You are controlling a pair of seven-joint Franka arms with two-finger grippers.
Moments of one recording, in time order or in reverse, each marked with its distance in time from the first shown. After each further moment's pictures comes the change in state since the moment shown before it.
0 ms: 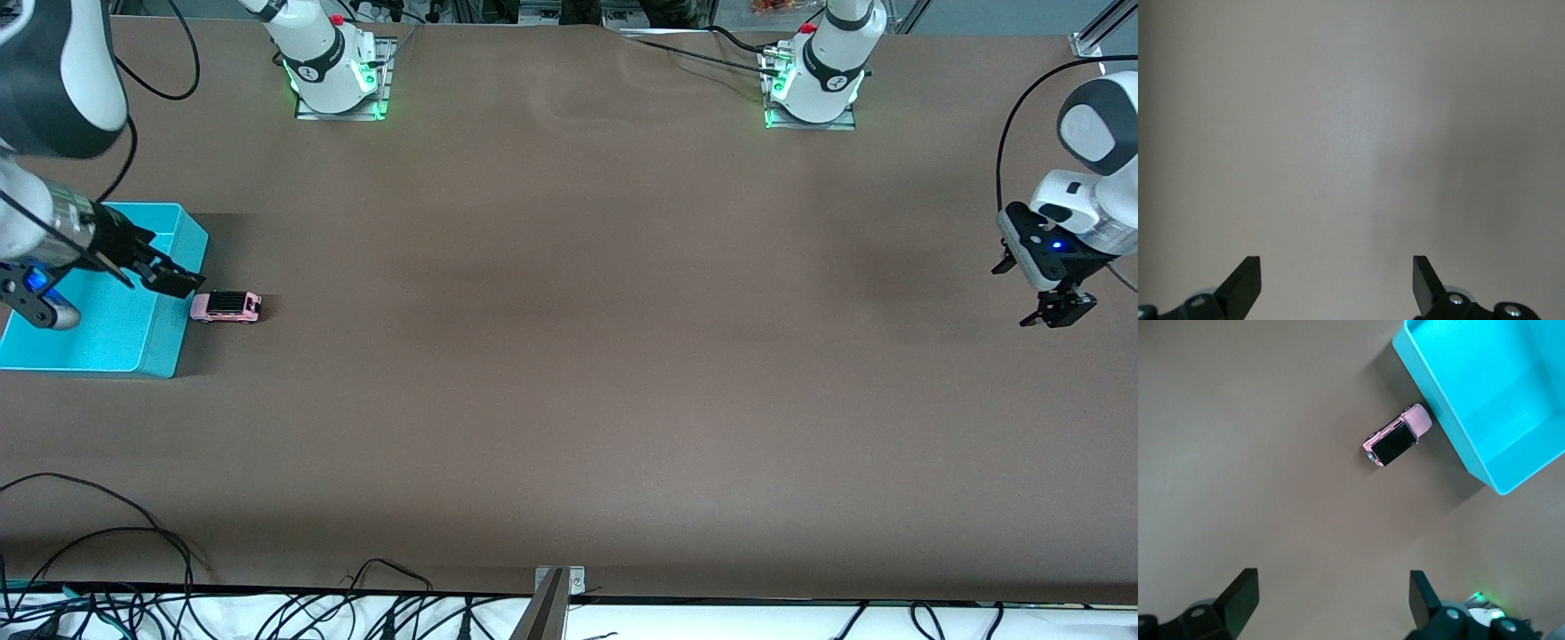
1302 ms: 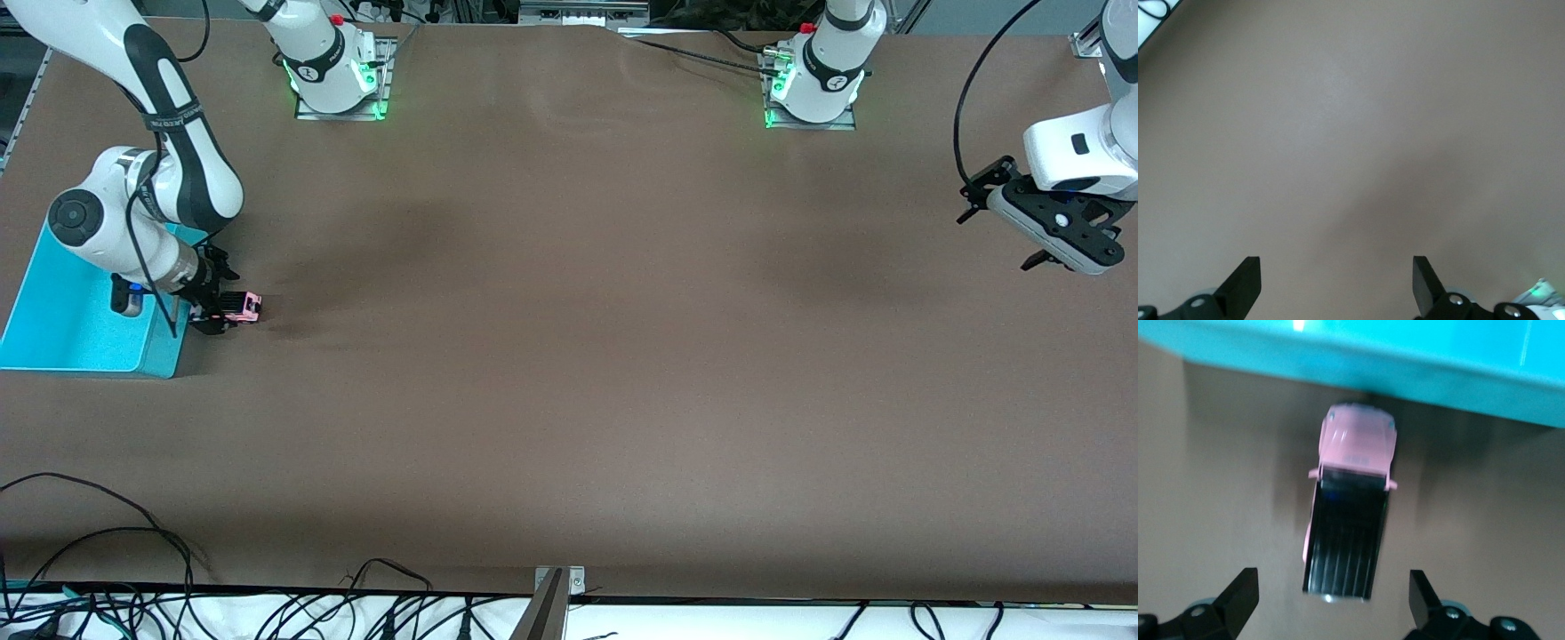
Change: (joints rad) left arm -0.005 -0.069 -0.258 0.375 0.061 -0.629 -0.962; right arm -0.035 0.077 -0.149 -0.693 0.000 0.975 0.563
